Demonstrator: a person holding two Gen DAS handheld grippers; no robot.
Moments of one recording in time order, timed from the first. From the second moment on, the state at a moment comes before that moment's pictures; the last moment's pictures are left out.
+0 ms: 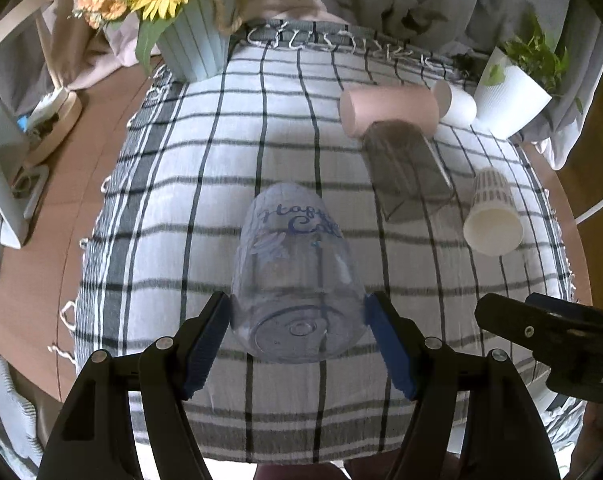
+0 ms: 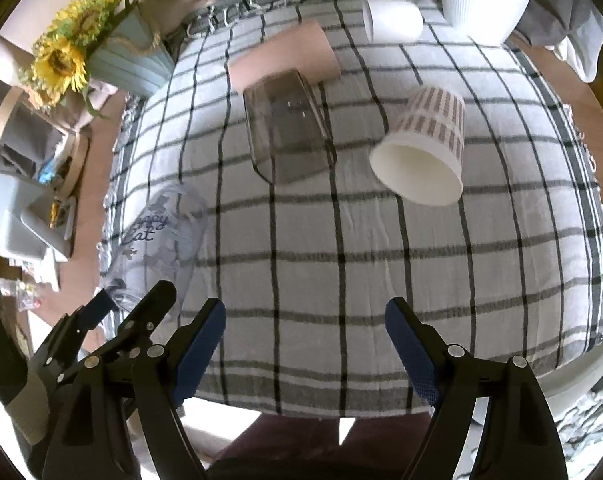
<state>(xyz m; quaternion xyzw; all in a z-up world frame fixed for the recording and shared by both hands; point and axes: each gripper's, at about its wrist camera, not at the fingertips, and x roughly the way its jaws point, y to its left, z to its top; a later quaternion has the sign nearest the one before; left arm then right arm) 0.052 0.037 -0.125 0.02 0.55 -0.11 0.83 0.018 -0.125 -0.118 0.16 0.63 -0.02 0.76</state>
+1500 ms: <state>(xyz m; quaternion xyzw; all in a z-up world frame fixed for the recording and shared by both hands) 0.143 0.035 -0.107 0.02 0.52 -0.12 0.85 0.071 -0.127 -0.103 0.19 0.59 -0.06 0.78</state>
